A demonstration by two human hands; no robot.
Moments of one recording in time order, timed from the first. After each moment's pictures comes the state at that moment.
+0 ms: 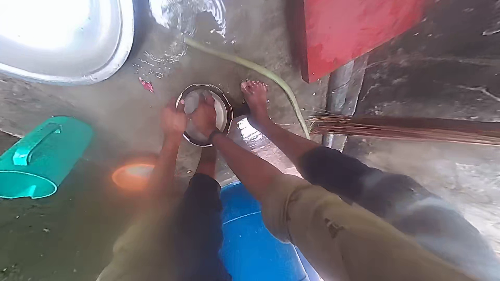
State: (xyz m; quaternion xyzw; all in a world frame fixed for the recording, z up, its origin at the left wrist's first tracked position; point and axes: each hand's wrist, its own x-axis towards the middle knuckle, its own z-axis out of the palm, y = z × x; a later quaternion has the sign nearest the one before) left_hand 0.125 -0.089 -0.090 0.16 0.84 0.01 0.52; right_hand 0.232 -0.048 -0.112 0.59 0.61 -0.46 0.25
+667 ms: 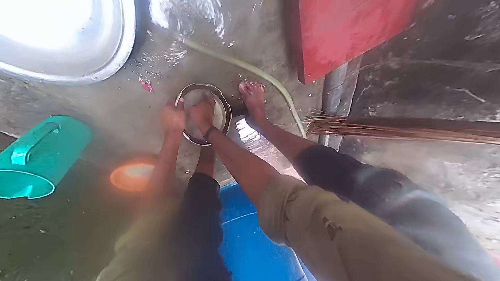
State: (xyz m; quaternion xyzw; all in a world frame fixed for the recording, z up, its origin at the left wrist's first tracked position) left_hand 0.126 -0.080 -0.083 0.11 0.84 0.03 0.53; right_hand 0.207 -0.025 -0.046 0.68 0.63 -0.33 0.14
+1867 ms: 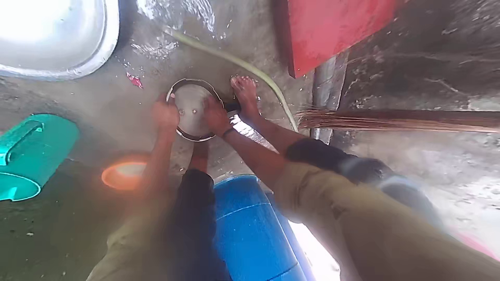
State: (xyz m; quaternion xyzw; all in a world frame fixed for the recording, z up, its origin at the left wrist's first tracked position) left_hand 0.133 -0.078 -0.073 0.13 0.85 -0.01 0.51; right_hand 0.306 -0.038 -0.093 0.46 0.71 -0.41 0.36
